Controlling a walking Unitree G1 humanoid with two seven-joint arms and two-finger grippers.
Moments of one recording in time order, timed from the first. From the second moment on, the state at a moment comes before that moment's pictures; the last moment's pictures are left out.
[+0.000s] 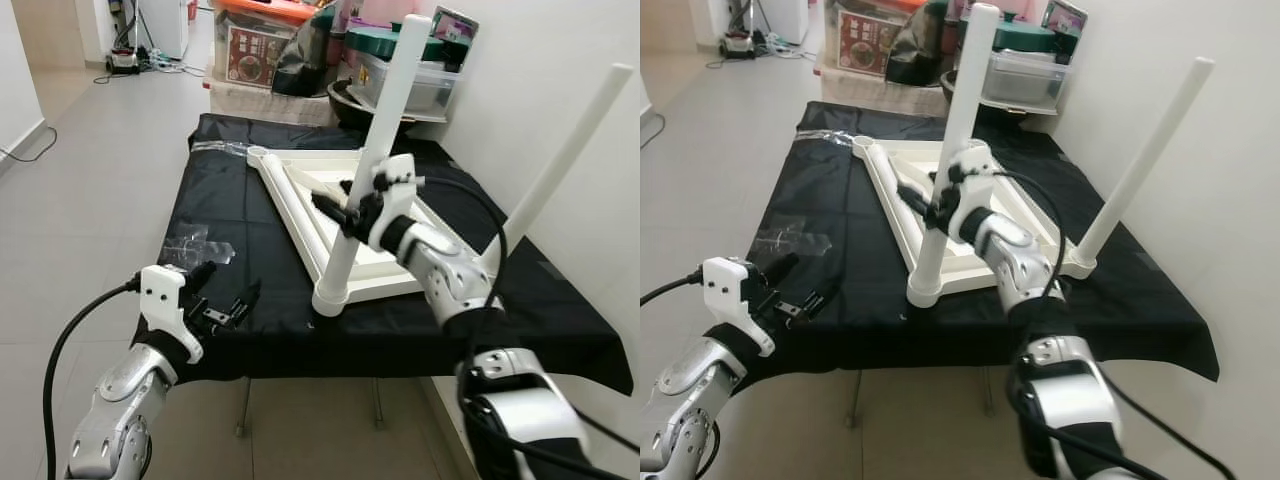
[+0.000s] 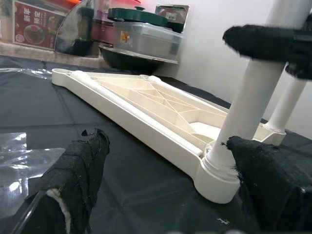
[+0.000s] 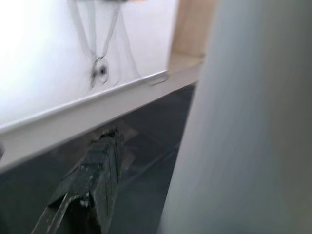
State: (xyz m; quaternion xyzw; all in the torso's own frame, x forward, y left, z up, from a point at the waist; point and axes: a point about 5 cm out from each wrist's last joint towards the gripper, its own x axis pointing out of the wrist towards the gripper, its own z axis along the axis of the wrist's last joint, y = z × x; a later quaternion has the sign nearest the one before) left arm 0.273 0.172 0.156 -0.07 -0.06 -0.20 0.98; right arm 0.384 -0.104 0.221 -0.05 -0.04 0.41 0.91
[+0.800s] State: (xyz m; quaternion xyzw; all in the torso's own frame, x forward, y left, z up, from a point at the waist) left arm 0.272 0.170 0.155 -0.07 -0.06 -0.20 0.98; right arm 0.399 -0.130 0.149 0.03 0.14 -0.07 0.99
